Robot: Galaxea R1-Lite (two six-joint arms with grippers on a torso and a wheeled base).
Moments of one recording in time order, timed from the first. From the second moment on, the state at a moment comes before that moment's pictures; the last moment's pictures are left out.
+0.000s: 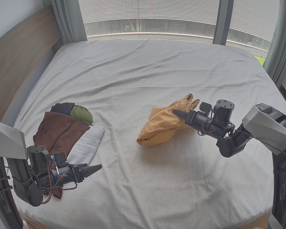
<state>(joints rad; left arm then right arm) -0.11 2.17 -0.19 -1.54 -0.60 -0.34 0.30 2.42 -1.20 -1.18 0.51 0.66</state>
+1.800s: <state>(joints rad) -0.11 2.18 -0.20 -1.55 -0.60 -0.34 0.11 2.30 -0.73 -1.53 0.48 0.57</state>
